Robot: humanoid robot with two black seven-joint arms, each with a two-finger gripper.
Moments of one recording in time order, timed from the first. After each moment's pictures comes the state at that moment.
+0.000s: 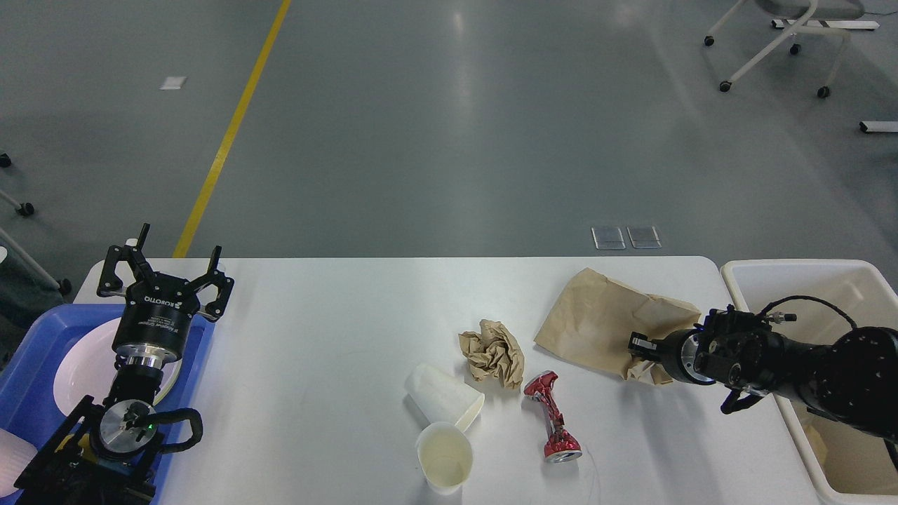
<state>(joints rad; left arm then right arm) -0.29 0.16 -1.45 -0.78 0.23 -0.57 -0.28 1.01 -0.19 -1.01 0.54 -0.12 0.10 0.09</state>
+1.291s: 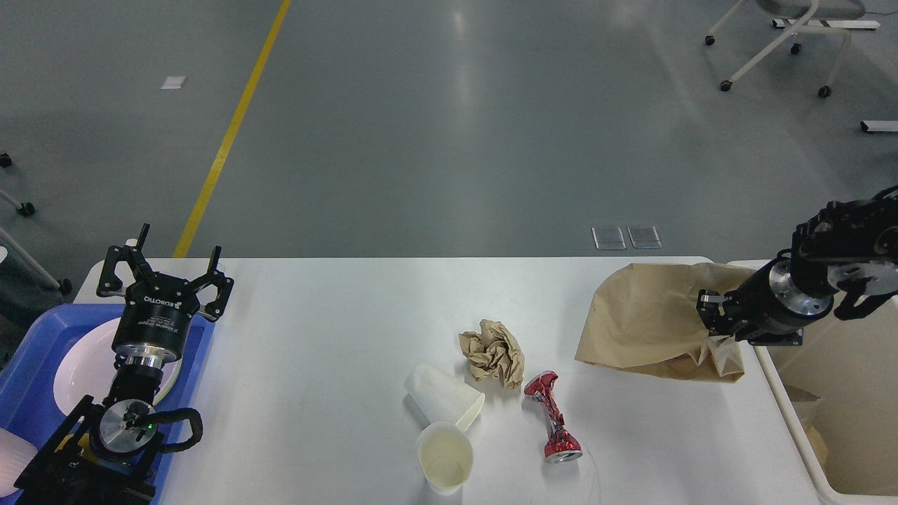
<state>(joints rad) -0.29 0.16 -1.45 -0.78 0.23 -0.57 -0.27 1.75 -0.49 -1.25 1.24 -0.04 0.45 -0.10</state>
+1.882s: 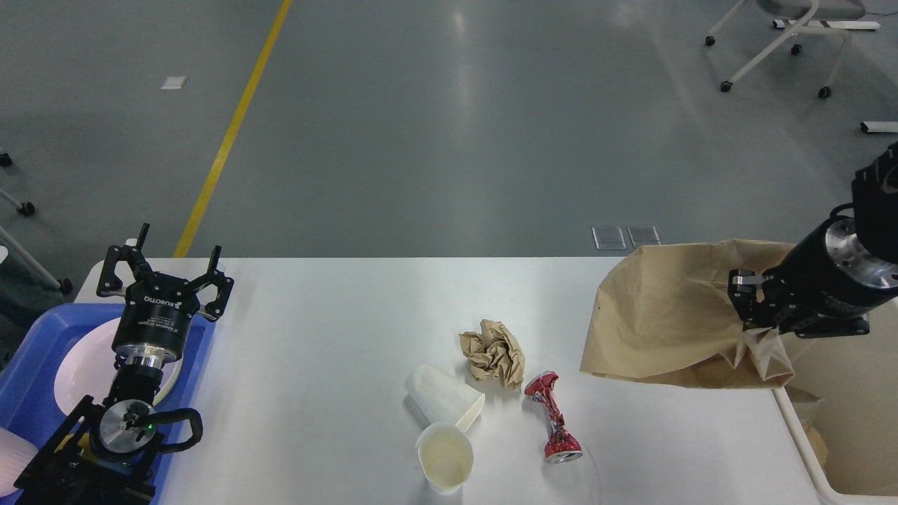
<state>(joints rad) -0.29 0.16 -1.45 -0.78 0.23 -0.57 -0.28 2.29 -0.50 -1.44 1.68 0.04 0.48 -0.20</state>
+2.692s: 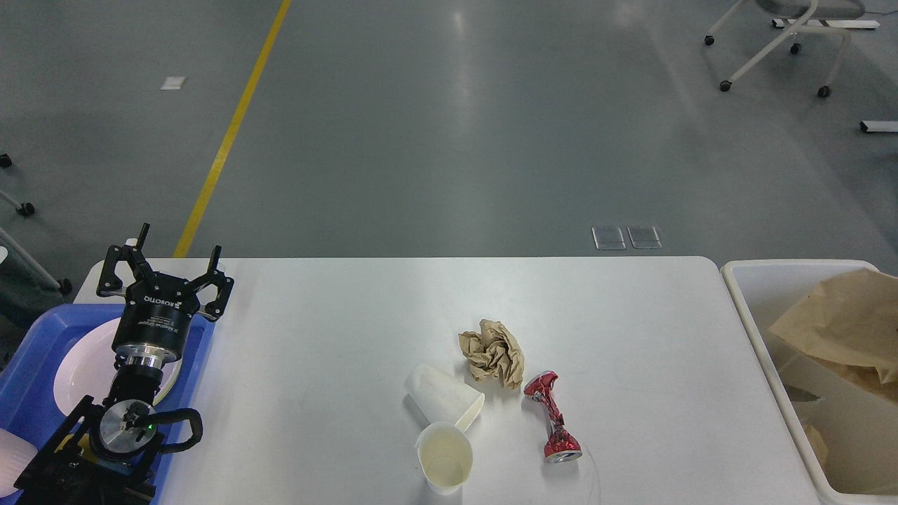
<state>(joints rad) -0.29 0.16 -1.45 -0.78 0.23 -0.57 -0.28 1.22 -0.82 -1.02 0.80 0.09 0.16 -0.20</state>
